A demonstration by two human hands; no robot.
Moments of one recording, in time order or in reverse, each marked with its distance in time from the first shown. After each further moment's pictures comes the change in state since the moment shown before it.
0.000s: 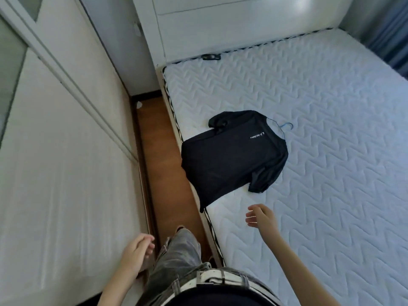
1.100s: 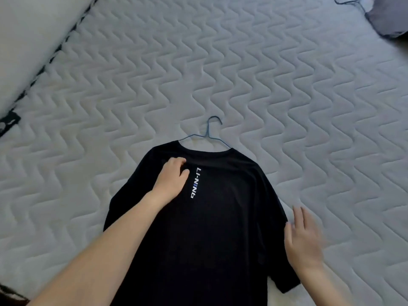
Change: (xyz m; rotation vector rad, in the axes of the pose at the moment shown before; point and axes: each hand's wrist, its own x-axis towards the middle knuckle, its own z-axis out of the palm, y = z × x) left_hand 0.546 0.414 0.517 1.135 -0.650 1.031; right_hand 0.429 0.098 -0.014 -0.422 0.889 0.197
